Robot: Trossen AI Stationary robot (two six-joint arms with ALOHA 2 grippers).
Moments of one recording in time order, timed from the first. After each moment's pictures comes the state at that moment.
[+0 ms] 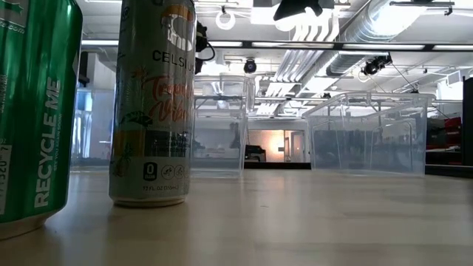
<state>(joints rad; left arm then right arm) 0.68 1.79 1.68 -1.24 -0.06 0.09 -0.35 1.39 1.56 -0.55 0.30 0.00</state>
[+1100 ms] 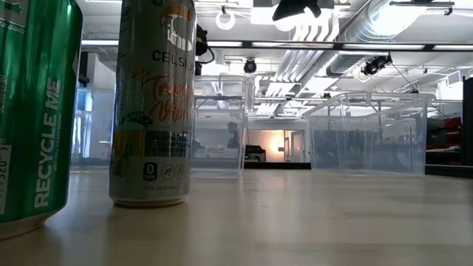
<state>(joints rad) 0.69 1.79 1.63 -1.18 -0.09 -0.02 -0.35 1.40 1.56 -0.56 0.27 0.03</state>
